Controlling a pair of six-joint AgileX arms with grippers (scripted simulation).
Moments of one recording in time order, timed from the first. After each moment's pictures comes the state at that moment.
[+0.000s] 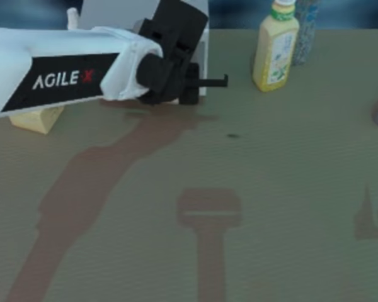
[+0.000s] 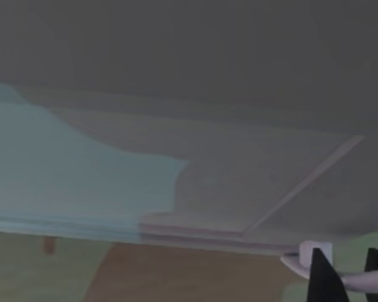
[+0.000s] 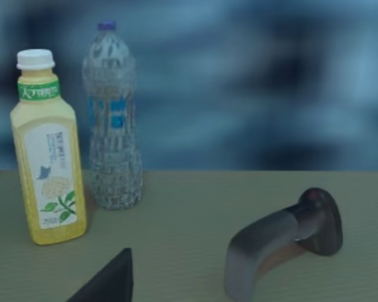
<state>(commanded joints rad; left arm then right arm) -0.57 2.07 1.47 -0.31 -0.29 -0.39 0.00 0.00 0.00 0.00 0.00 0.00</state>
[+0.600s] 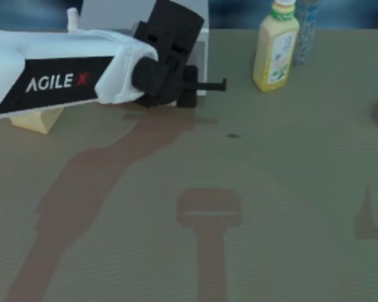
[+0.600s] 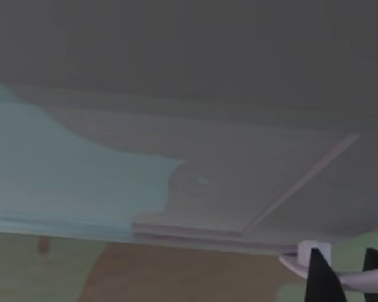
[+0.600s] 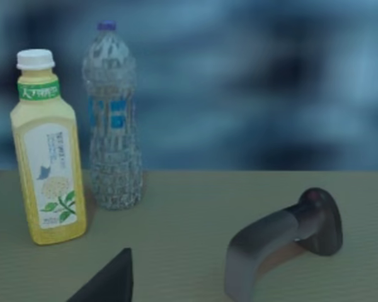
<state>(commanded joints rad) -0.57 2.04 1.43 -0.28 -0.26 -0.36 0.00 0.00 0.00 0.00 0.00 0.00</state>
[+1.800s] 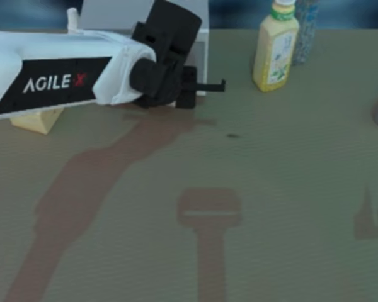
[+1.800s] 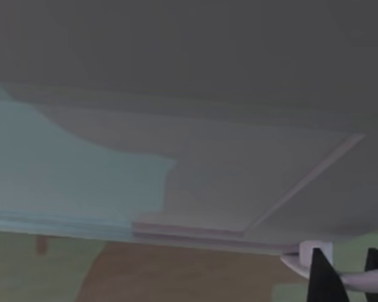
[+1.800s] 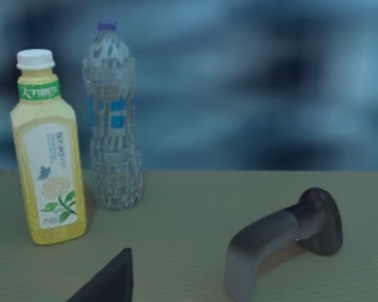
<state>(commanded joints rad) -0.57 2.04 1.42 -0.28 -0.26 -0.35 0.00 0.00 0.00 0.00 0.00 0.00</state>
